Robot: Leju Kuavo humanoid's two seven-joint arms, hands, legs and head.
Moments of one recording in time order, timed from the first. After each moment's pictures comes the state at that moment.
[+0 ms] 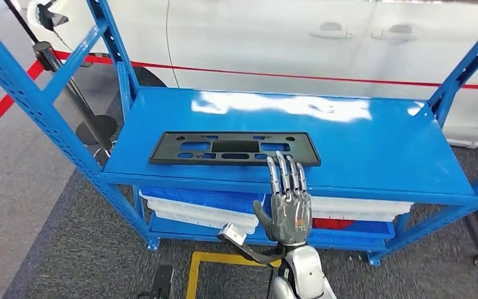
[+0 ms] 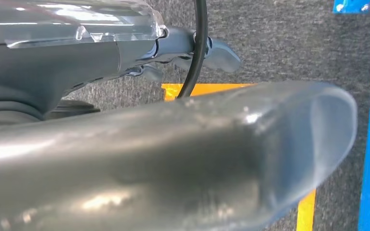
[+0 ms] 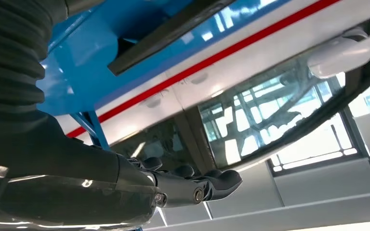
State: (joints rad) left arm -0.15 -0.30 0.10 -0.28 -0.08 0.50 -0.17; right arm -0.13 0.19 0.34 -1.34 1.44 -0.68 0.02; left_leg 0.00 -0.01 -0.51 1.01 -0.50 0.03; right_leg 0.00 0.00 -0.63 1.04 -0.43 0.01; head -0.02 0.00
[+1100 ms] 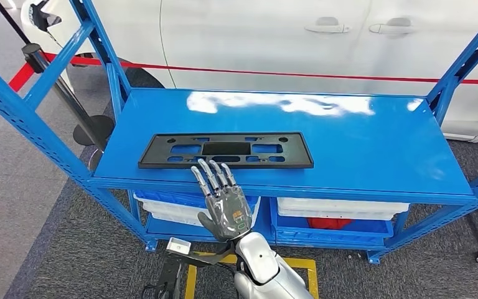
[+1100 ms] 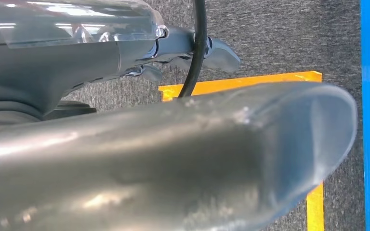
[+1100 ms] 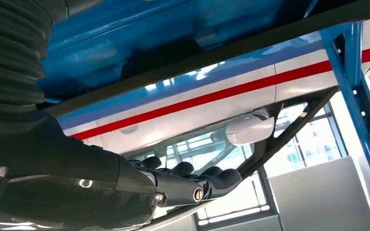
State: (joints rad) left arm -0.16 -0.30 0.07 -0.30 -0.16 0.48 -0.10; right arm -0.39 0.25 0.71 -0.94 1.29 -0.65 0.04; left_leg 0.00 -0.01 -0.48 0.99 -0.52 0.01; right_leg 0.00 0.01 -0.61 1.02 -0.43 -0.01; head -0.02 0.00
